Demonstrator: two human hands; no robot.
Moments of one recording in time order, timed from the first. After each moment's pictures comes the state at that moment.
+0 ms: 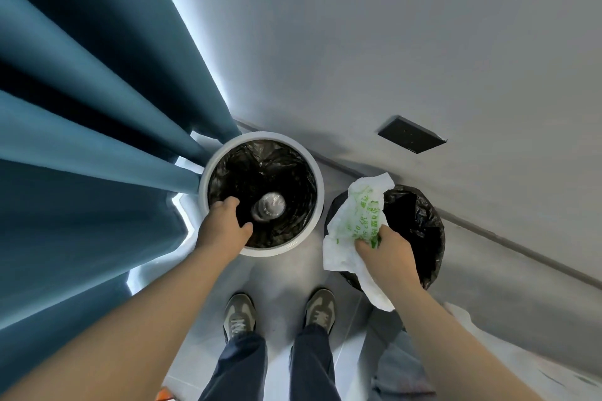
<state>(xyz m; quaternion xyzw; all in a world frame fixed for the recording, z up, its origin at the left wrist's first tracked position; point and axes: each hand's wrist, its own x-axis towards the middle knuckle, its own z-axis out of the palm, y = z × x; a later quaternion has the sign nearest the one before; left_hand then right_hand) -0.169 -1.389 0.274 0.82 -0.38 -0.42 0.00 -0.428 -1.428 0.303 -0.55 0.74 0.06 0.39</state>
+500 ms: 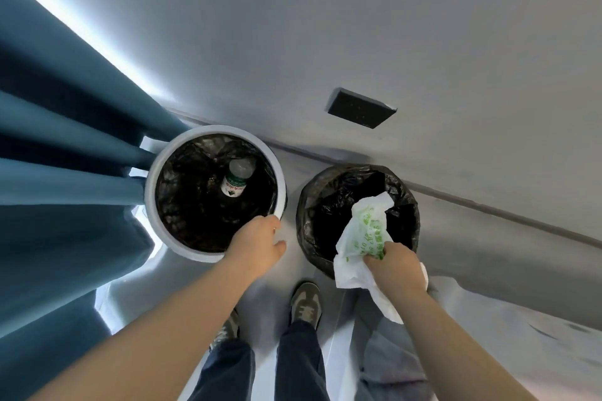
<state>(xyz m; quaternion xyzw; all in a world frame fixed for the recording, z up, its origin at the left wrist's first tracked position) -0.277 -1.408 0.242 0.70 -0.52 -0.49 -0.06 -0.510 -1.416 0.271 -0.49 0.77 0.22 0.34</state>
